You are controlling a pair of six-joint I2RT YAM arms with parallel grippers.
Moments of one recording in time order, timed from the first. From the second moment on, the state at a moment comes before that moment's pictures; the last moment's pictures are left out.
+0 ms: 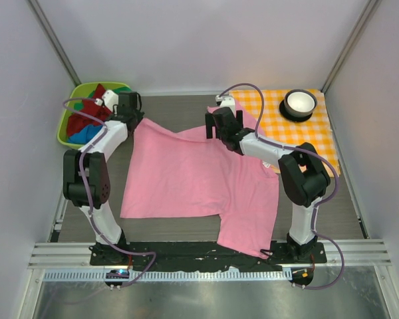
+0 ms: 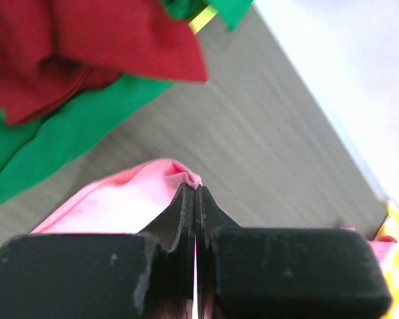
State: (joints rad) left arm -0.12 1.80 1.33 -0.23 -0.37 -0.93; right arm 0.59 1.91 1.34 -0.02 0.44 0.25
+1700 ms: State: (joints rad) left arm -0.33 1.66 1.07 -0.22 -0.39 -0.94; right arm 0.27 2.58 2.22 -0.19 0.20 0.51
